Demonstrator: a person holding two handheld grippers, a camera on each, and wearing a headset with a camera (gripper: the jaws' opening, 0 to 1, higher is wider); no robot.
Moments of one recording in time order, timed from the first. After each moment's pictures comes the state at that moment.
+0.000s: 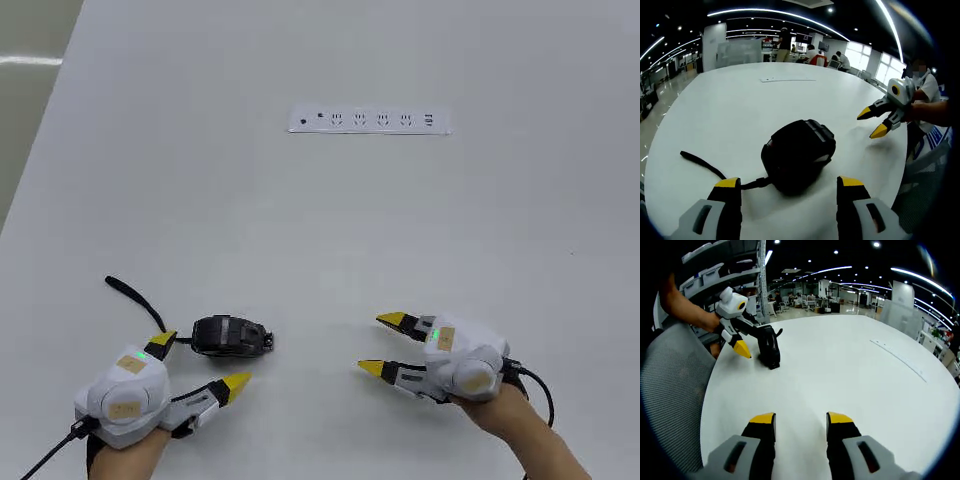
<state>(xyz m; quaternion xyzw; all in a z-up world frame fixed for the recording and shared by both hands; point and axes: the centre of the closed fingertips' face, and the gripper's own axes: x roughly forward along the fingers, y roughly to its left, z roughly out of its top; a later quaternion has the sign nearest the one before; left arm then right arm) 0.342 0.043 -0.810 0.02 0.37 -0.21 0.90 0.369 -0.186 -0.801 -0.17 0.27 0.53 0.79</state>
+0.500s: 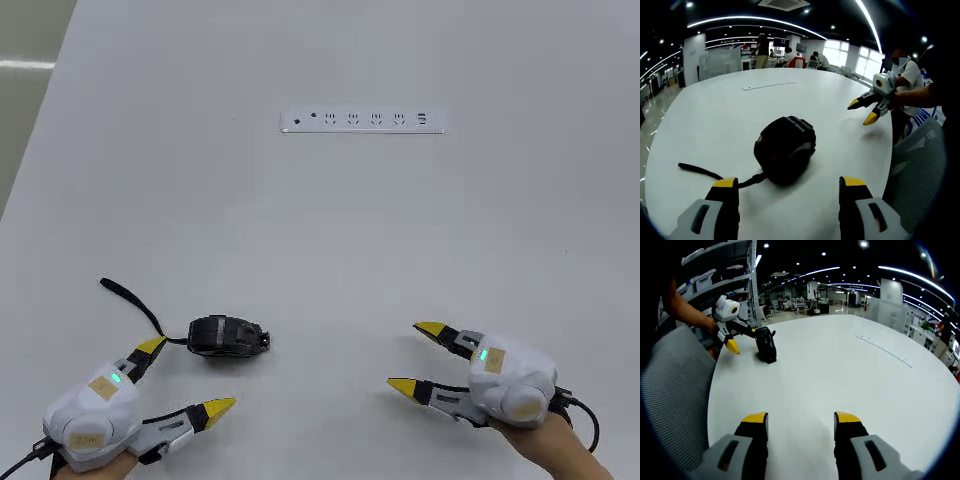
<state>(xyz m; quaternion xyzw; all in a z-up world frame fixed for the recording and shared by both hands) 0.322 0.039 -0.794 0.05 0.33 -0.30 0.89 0.352 -0.229 -0.792 -0.15 0.27 0.49 0.81</state>
